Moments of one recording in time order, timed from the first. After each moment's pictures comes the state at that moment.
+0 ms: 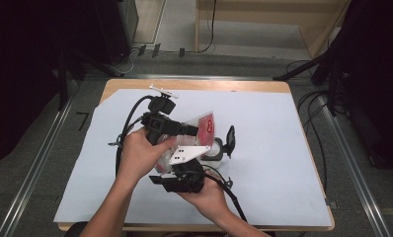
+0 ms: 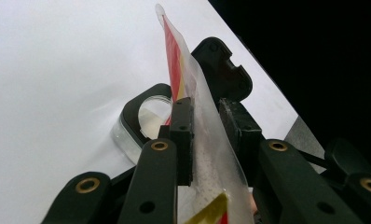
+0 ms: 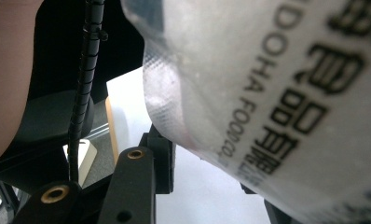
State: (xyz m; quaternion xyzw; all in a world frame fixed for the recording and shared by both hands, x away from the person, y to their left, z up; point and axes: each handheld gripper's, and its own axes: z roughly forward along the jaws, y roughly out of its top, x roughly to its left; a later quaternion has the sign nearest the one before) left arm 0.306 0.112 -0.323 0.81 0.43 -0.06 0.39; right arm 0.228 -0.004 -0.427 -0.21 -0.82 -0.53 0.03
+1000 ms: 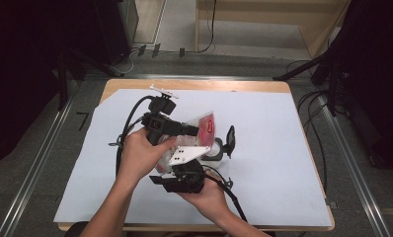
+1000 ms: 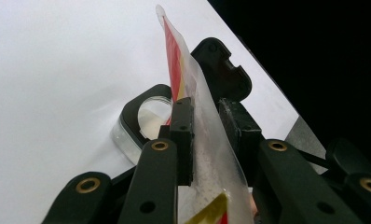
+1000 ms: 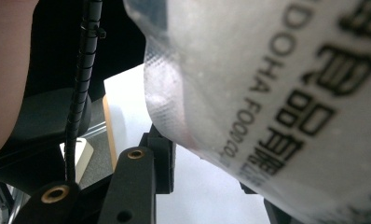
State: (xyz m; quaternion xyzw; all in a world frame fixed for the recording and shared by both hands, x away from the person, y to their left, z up) left arm 0.305 0.111 -0.323 0.81 0.43 -0.06 0.39; right arm 0.227 -0.004 -0.427 -0.21 -0.83 -0.52 0.02
